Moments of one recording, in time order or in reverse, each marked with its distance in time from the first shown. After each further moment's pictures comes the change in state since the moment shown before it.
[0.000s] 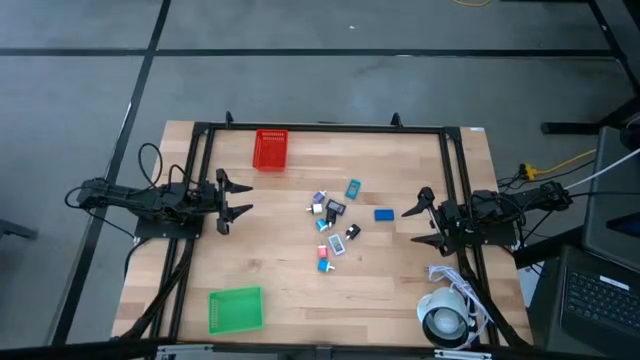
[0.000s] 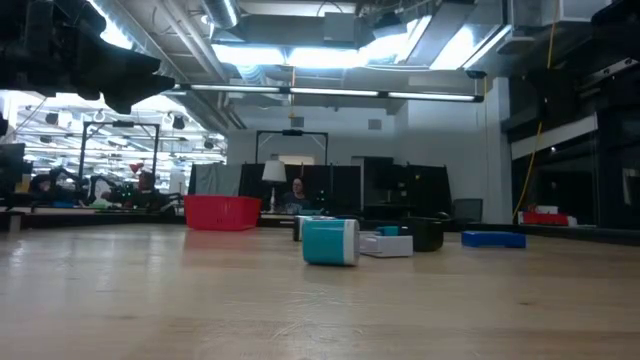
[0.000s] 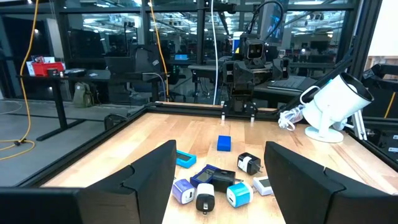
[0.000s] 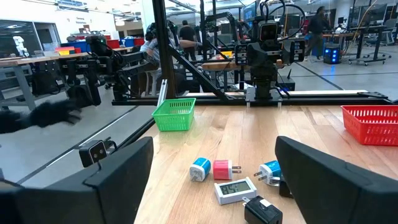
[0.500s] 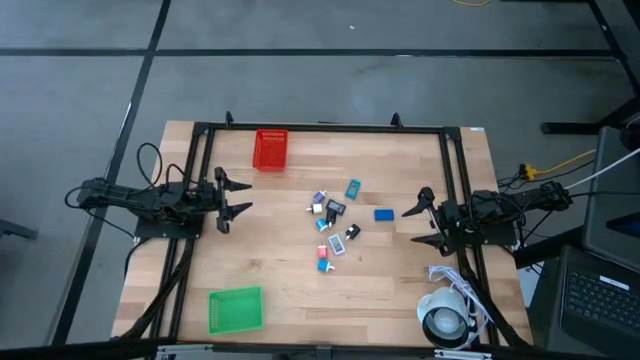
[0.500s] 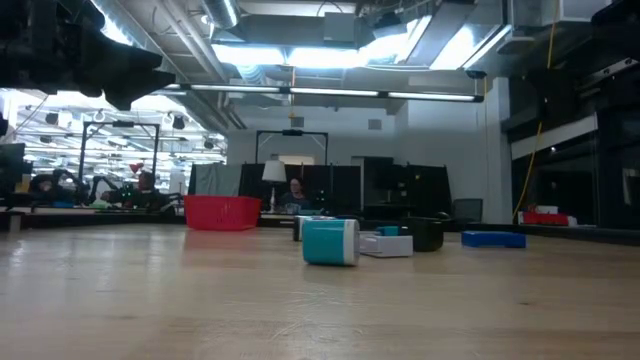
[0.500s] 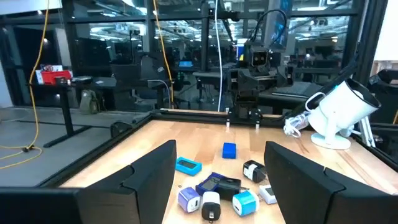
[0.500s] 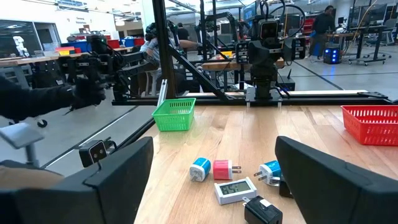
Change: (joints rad) left arm 0.001 0.000 0.000 0.033 -0.023 0.025; right arm 0.000 0.000 0.000 0.000 0.000 0.000
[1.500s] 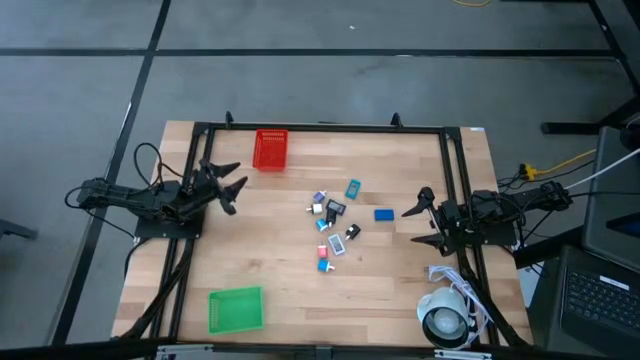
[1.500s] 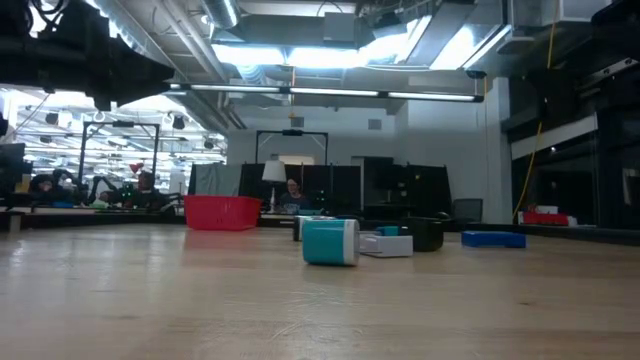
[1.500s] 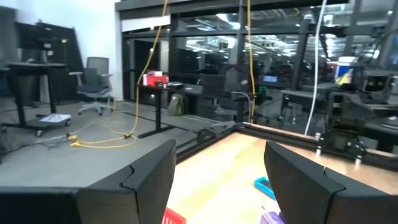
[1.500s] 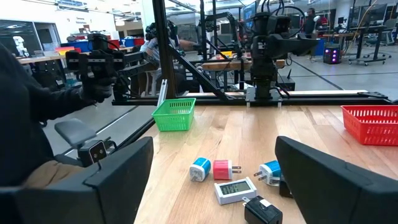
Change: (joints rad) left arm 0.000 0.000 0.000 0.077 -0.400 0.015; right arm 0.000 0.000 0.000 0.000 0.000 0.000
